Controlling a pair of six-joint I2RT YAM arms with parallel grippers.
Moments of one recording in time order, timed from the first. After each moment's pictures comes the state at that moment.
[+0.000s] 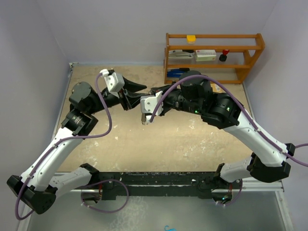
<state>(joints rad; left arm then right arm) -0.53 1.01 1.13 0.08 0.66 -0.04 1.03 1.37 1.85 -0.82 0.00 -1.09</state>
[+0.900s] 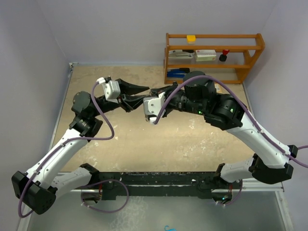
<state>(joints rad) -0.53 1.01 0.97 0.44 0.71 -0.11 1.03 1.35 1.84 -0.80 -0.06 -1.09</state>
